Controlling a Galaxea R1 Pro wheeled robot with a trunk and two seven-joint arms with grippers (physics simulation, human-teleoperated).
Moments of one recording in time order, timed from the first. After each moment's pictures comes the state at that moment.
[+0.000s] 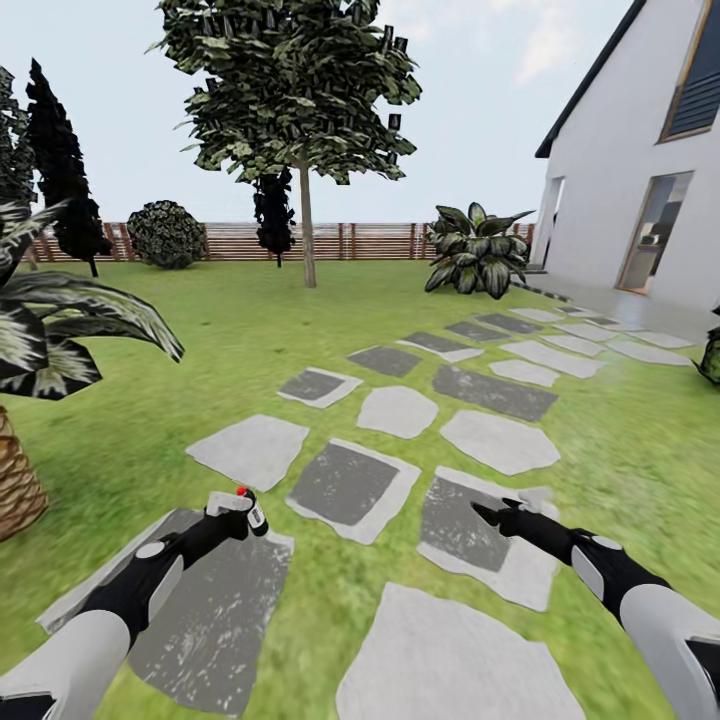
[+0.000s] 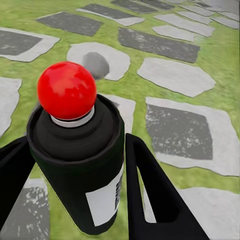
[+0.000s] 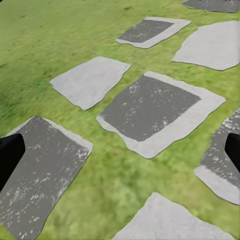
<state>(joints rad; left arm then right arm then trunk) -0.71 0.16 0.06 -0.43 0.05 -0.14 -0.58 -0.83 -0.26 -0.14 -0.20 -0.07 -0.13 0.76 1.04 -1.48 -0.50</state>
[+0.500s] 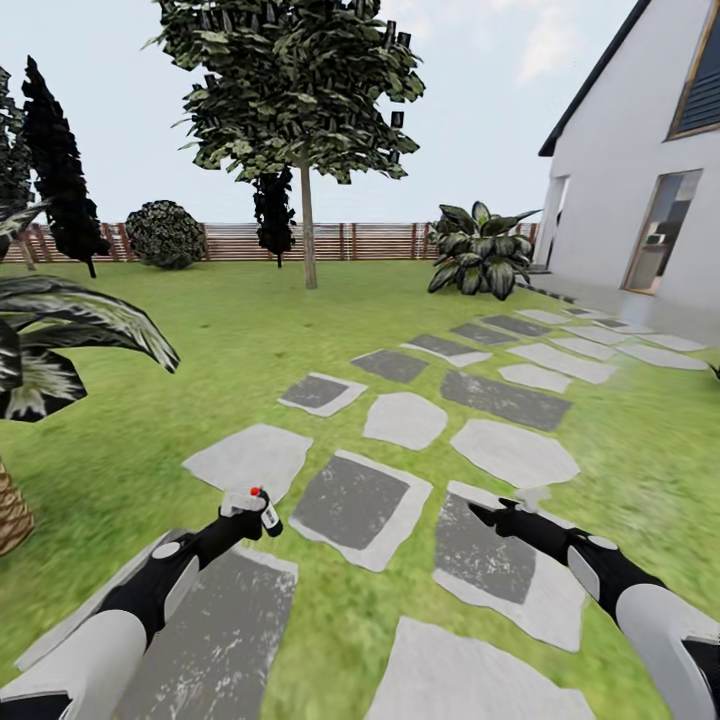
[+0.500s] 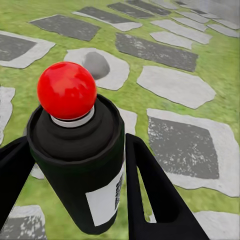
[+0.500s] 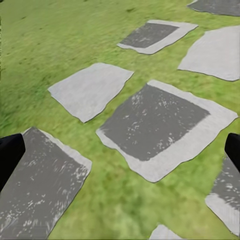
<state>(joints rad) -0.71 0.11 0.06 -0.43 0.05 -0.14 -0.58 -0.83 -0.25 -0.14 -0.20 -0.07 -0.13 0.76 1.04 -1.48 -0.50</state>
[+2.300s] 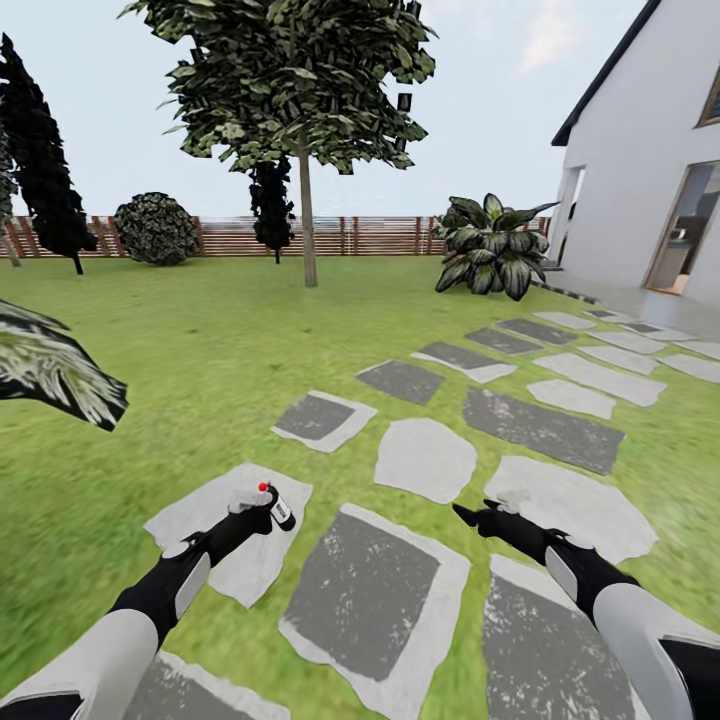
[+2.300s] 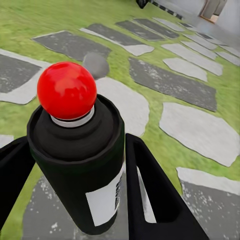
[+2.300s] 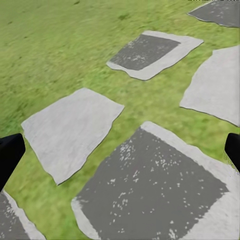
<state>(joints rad) -0.71 0.08 0.06 -0.43 0.13 -0.14 -0.58 -0.83 -0.19 -0.14 -0.20 -0.05 -0.13 0.70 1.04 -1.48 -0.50</state>
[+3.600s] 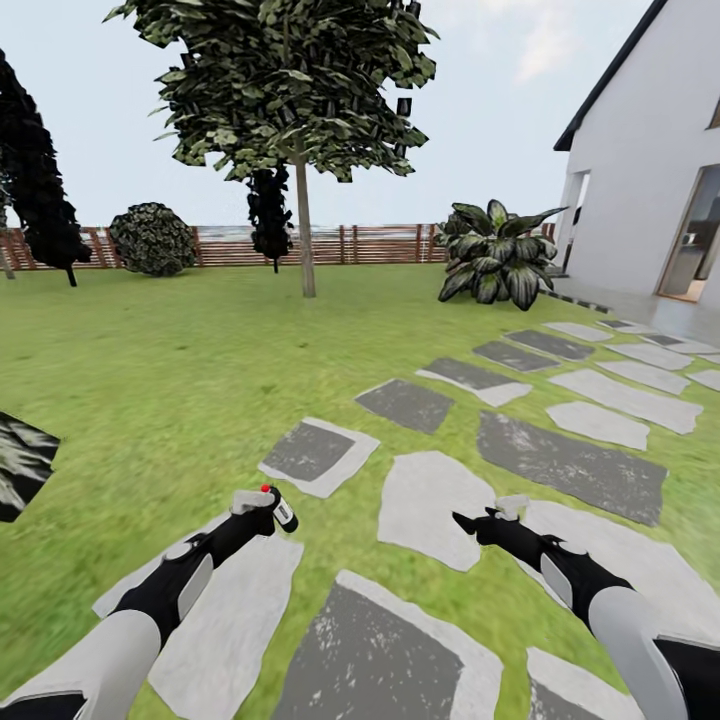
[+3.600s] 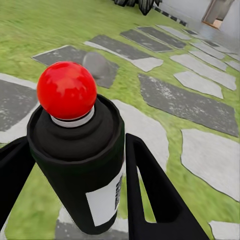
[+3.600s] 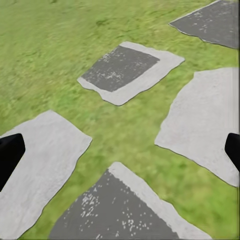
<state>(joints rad) -0.71 0.07 0.06 -0.43 0.13 -0.14 -0.59 -0.83 -0.18 -0.14 -0.17 0.00 -0.15 0.62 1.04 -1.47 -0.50</state>
